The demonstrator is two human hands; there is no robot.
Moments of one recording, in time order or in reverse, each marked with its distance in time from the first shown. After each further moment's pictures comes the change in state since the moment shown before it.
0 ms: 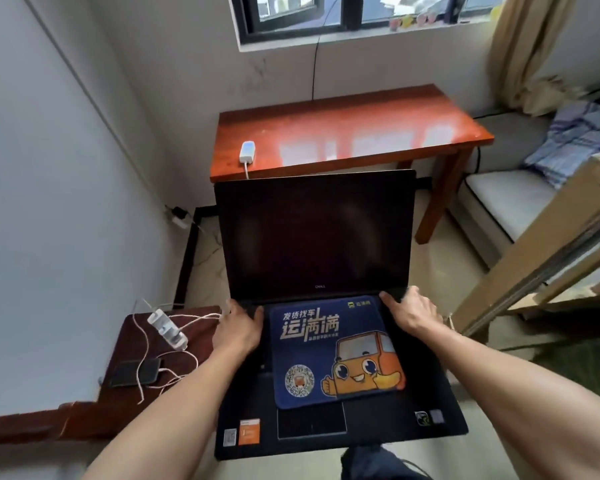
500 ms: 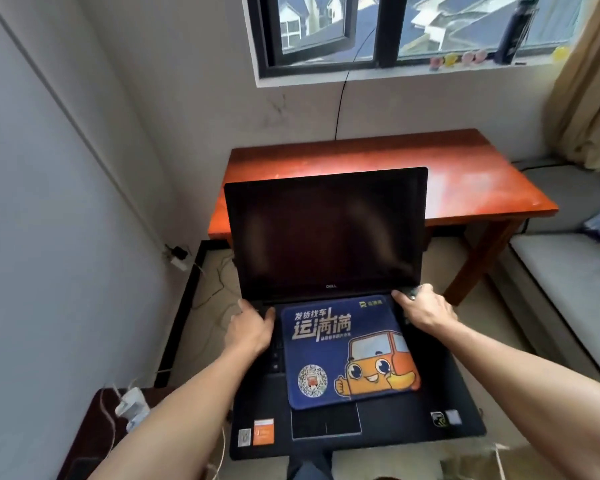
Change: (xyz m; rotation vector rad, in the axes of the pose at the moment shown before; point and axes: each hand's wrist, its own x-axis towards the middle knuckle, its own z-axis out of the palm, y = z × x) left_hand 0.242 0.164 -0.034 -0.067 0.048 -0.050; right_hand 0.272 -0.155 -0.088 0.014 -0.013 -0.063
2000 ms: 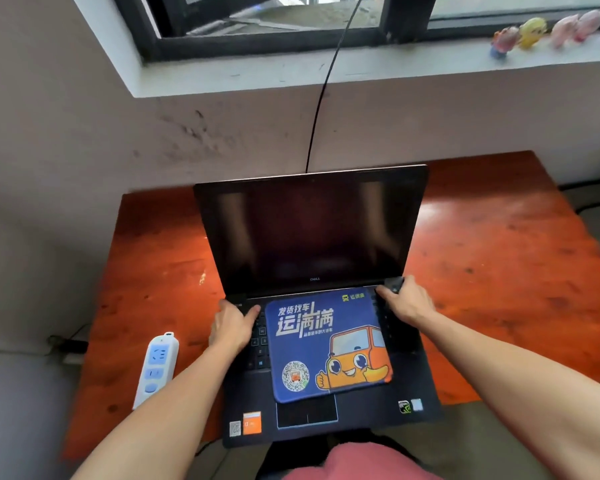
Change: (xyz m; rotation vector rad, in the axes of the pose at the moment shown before) left_hand 0.536 0.332 0.047 -0.037 -0.235 -0.161; right_hand 0.578 -0.212 -0.046 0.014 -0.136 0.122
